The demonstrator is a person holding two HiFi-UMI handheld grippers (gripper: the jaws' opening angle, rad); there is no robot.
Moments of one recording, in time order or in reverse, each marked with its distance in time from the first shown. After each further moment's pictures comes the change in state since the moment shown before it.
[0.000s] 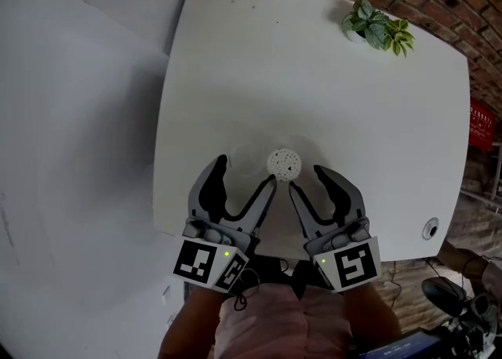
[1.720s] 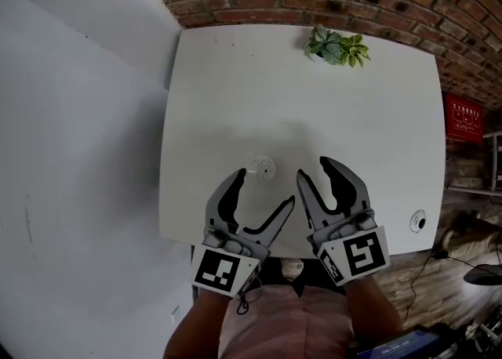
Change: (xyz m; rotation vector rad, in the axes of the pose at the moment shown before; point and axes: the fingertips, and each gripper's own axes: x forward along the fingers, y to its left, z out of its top) left arm 0.000 -0.100 0.025 0.196 0.042 -0.180; right arm -0.052 -0.045 0.067 0.037 -0.181 -0.128
